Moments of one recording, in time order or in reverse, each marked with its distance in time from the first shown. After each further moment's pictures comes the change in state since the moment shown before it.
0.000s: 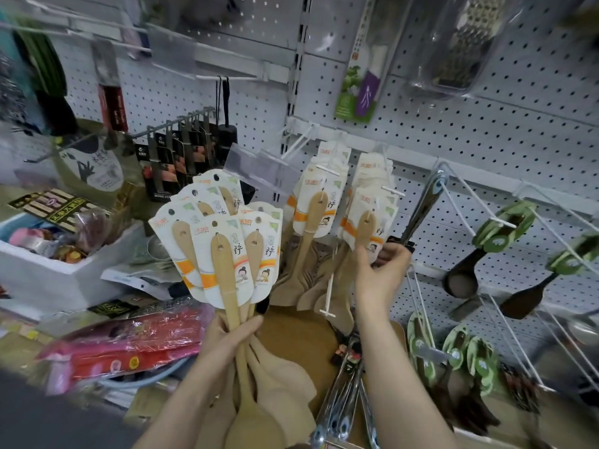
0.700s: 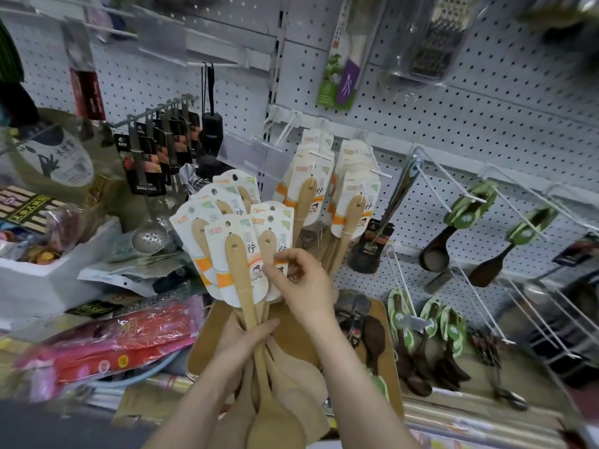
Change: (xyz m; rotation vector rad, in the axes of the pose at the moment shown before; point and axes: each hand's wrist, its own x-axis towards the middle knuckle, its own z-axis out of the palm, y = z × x) left_hand -0.014 -0.015 0.005 0.032 -0.166 -0.054; right_hand -0.100 -0.028 0.011 -0.126 -0.586 -0.119
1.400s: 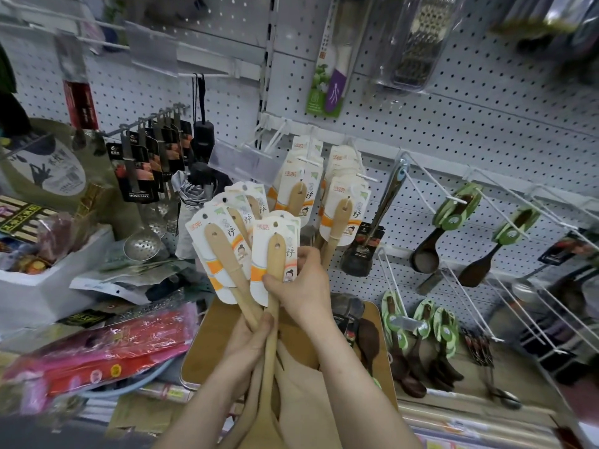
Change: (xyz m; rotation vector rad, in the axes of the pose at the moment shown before) left_hand -0.015 0.008 0.027 -0.118 -0.082 0.000; right_hand 0.003 -0.010 -0.013 -0.107 0.045 0.139
